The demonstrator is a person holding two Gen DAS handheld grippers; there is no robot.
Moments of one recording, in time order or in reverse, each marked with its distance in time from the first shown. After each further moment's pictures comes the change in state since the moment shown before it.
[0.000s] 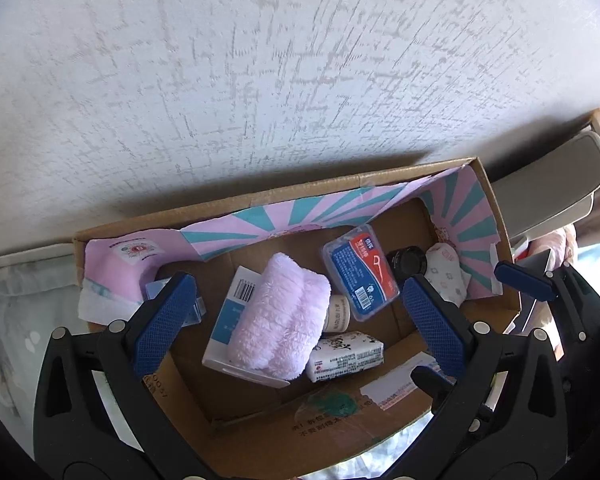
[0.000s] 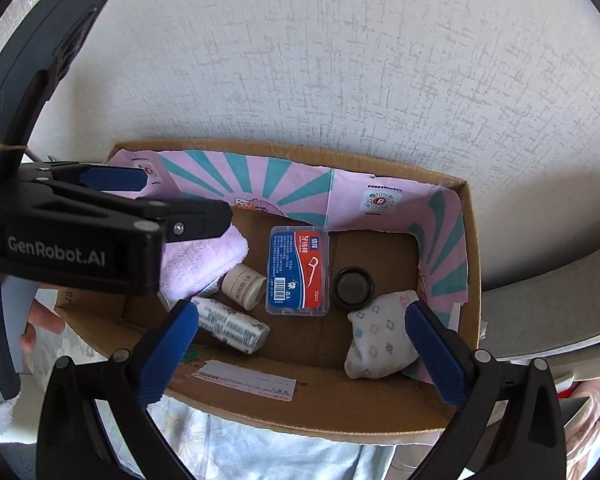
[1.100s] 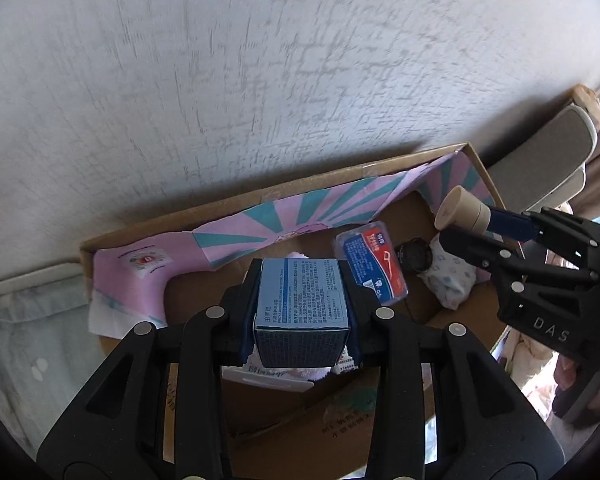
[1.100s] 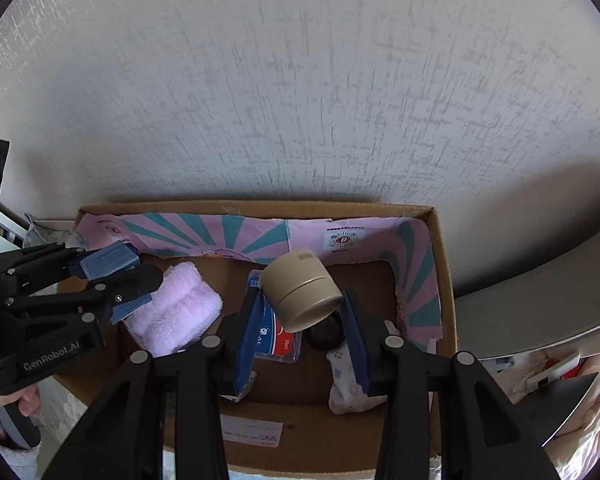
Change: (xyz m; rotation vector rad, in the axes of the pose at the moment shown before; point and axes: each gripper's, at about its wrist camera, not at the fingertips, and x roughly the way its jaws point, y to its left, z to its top) left arm -0.023 0.024 -0.011 0.086 -0.058 -0.027; right arm 0.009 -0.017 0.029 0.128 -0.038 -0.045
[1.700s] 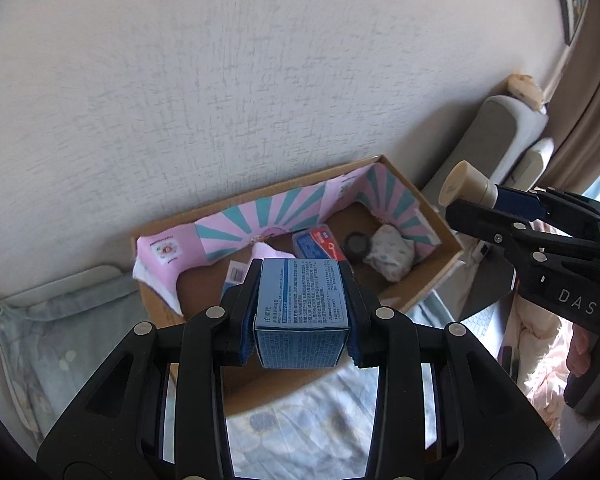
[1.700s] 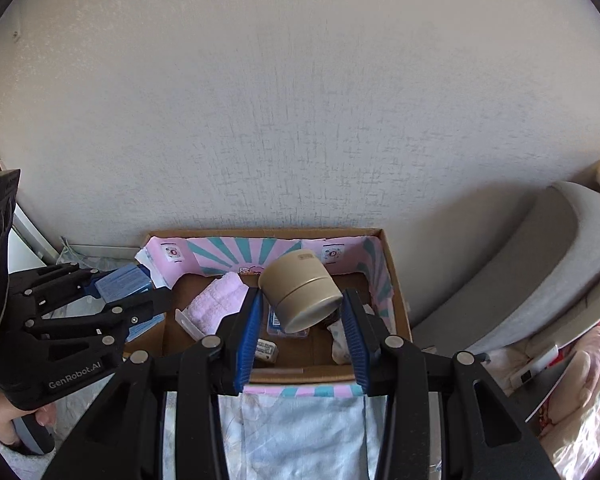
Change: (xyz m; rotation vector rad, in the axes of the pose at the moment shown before) left arm -0.095 -0.043 -0.051 0.137 -0.202 -0.005; right arm -0.115 0.023 -0.045 0.016 -0.231 -0.038
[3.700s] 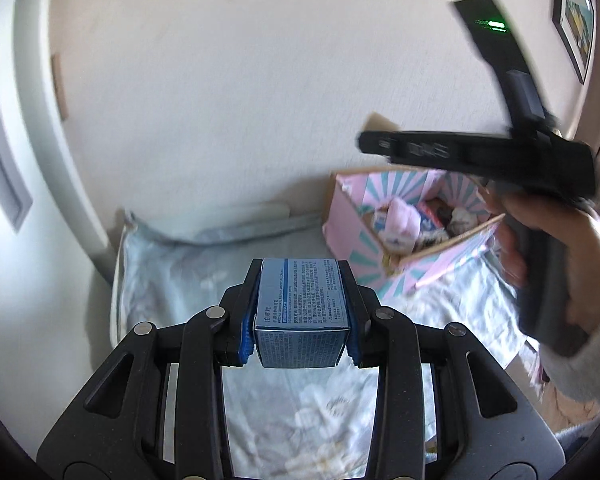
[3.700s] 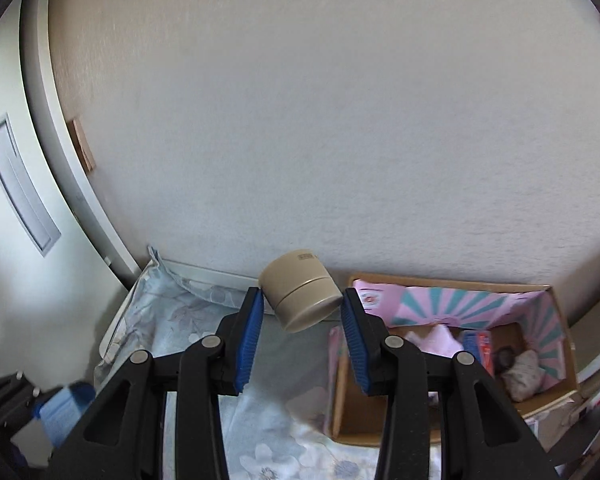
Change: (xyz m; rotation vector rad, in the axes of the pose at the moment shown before) left arm -0.168 0.145 -0.156 -0.079 -0.247 0.159; right arm -0.016 0.210 0.001 -0.125 -0.194 0.130
